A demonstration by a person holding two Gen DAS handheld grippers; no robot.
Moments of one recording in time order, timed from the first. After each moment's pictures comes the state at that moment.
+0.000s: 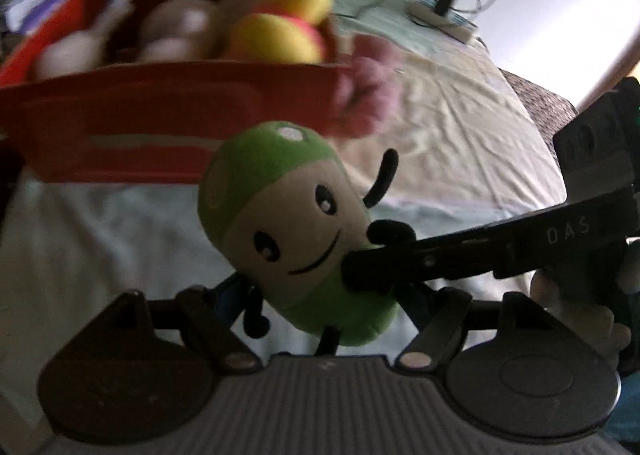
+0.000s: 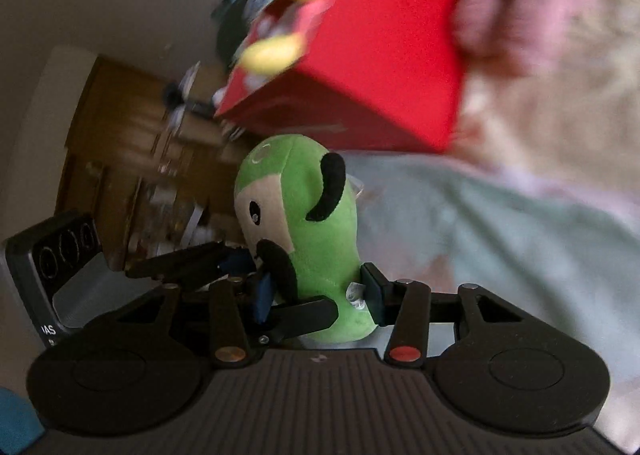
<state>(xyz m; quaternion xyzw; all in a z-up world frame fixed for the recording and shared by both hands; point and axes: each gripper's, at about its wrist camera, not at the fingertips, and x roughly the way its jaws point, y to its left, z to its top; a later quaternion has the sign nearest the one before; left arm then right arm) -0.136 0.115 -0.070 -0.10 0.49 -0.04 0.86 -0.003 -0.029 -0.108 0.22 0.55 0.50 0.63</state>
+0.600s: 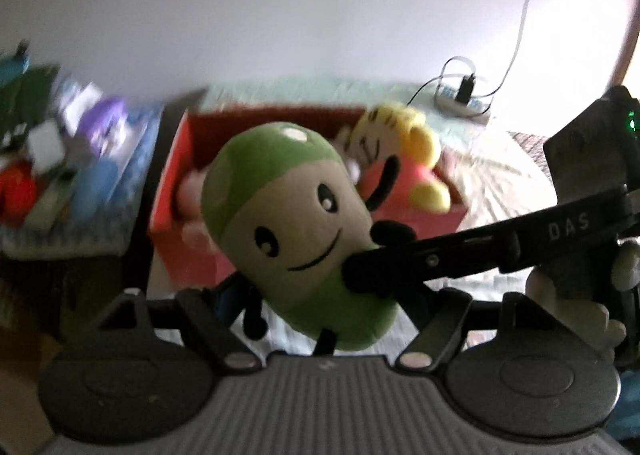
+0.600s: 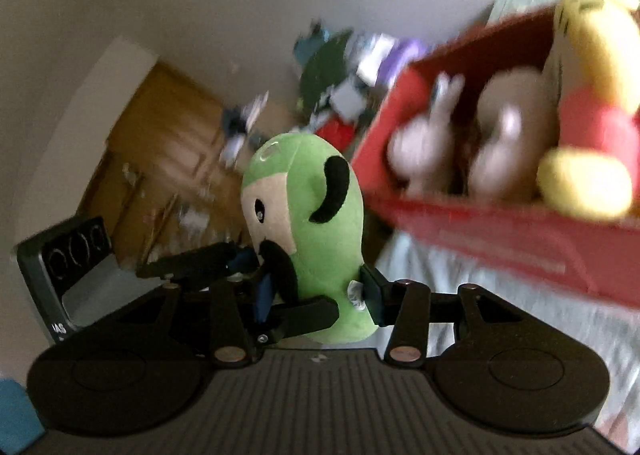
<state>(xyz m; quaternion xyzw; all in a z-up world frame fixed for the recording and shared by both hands) -0.155 0.249 0.008 -0.03 0.38 -0.06 0.92 0.005 0.093 -0.042 0.25 0.43 0.52 0.69</state>
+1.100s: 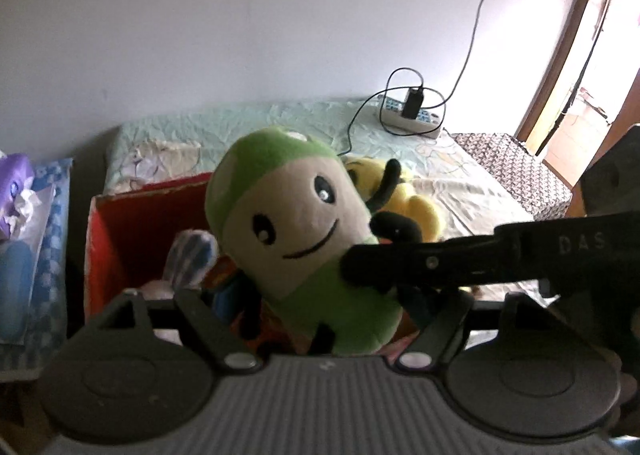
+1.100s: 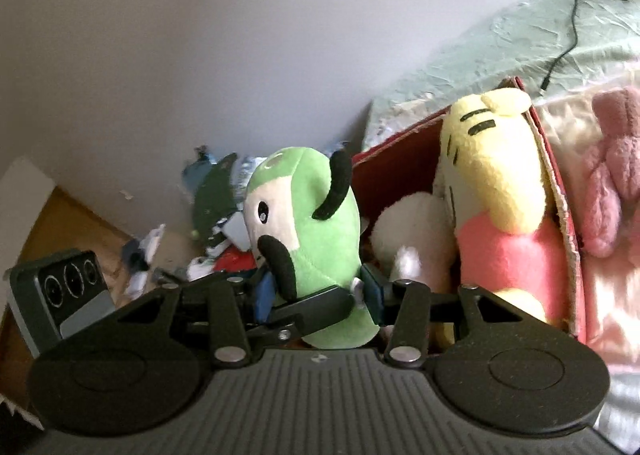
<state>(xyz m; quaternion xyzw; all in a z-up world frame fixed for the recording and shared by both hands) -0.026 0.276 -0.006 -0.03 0.37 -0.19 0.91 0.051 0.124 -0.042 0.29 0.40 0.32 0.81</state>
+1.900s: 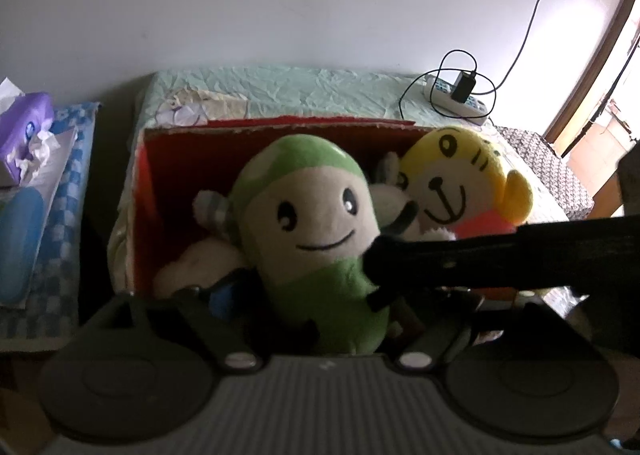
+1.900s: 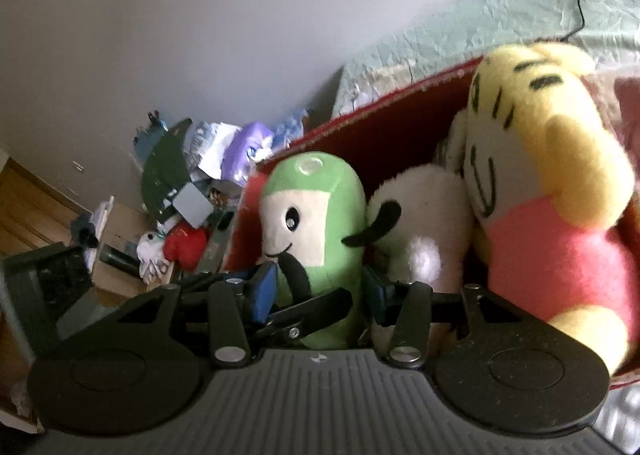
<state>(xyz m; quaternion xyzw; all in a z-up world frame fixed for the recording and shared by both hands) -0.011 0.325 -0.048 -0.07 0.41 -0.15 0.90 0.052 0.133 -0.043 0.24 0.43 0.29 0.82</state>
